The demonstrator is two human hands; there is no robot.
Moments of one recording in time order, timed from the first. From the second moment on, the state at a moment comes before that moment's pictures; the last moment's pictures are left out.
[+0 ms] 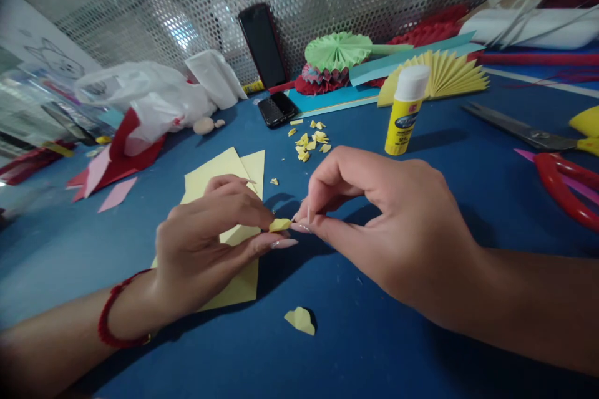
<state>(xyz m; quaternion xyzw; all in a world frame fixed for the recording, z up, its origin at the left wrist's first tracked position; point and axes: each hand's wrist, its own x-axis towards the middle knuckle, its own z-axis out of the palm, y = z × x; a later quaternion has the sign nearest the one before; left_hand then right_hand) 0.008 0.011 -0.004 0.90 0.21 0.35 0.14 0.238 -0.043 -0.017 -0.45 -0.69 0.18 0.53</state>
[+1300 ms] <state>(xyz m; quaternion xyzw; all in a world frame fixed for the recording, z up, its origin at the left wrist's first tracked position) 0.007 0.010 -0.006 0.93 0.17 0.31 0.04 0.247 -0.043 -0.016 -0.33 -0.86 0.05 0.38</state>
